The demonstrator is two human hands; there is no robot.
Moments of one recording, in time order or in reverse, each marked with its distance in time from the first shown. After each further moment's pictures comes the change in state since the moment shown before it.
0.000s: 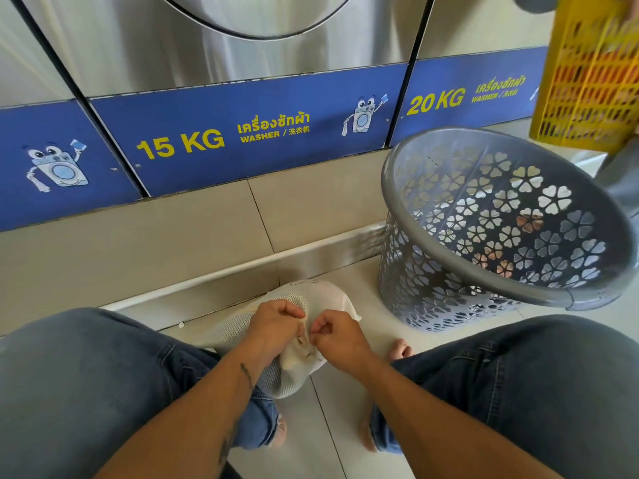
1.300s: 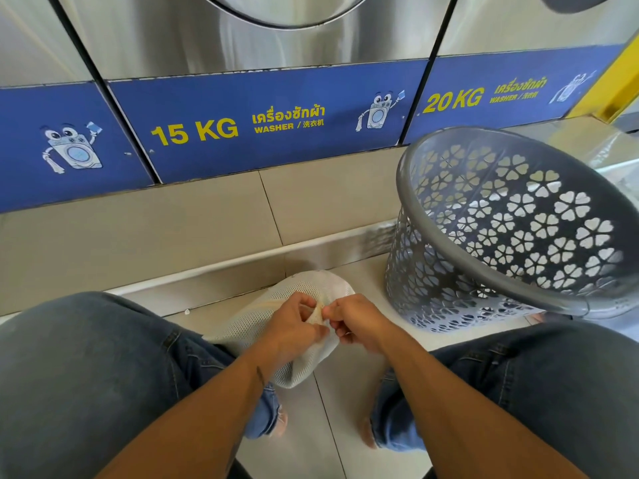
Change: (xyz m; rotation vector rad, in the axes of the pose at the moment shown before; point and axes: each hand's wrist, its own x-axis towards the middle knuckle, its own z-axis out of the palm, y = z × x) left_hand -0.012 -0.007 0.011 0.062 -0.155 0.121; right_hand 0.010 -0.030 -0.036 0.303 -0.215 0.326
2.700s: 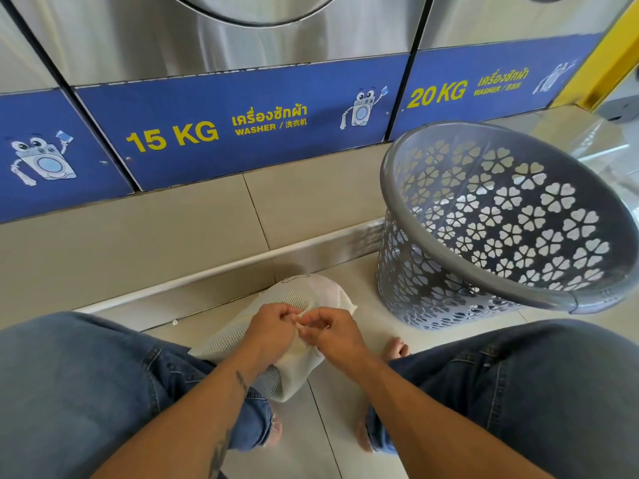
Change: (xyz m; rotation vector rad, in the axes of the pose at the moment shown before) left_hand 0.024 -0.012 -0.008 0.107 0.121 -0.021; right_hand 0.010 0.037 0.025 -0.057 0.163 -0.321
